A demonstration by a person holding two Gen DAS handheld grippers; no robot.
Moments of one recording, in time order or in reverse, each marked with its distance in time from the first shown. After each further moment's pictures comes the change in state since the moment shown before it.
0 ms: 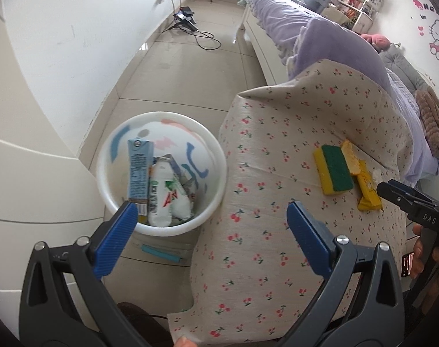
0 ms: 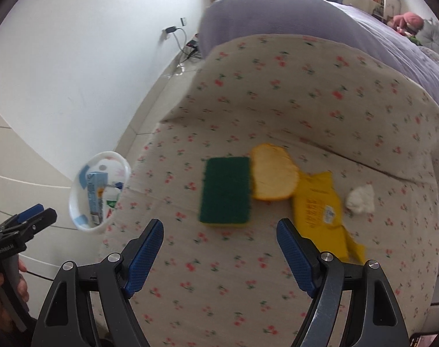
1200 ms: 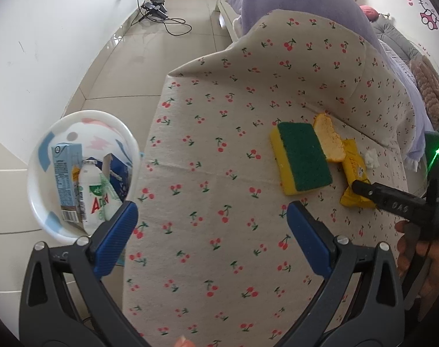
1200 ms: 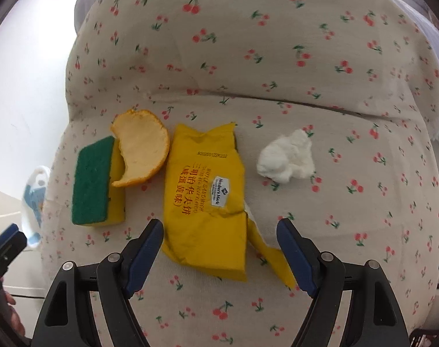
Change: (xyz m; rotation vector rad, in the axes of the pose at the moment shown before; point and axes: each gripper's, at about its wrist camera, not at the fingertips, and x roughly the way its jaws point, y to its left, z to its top) left arm 0.059 -0.104 0.001 0.098 0.070 0.006; right arm 0.064 -0.112 -0.014 0.198 0.134 -0.108
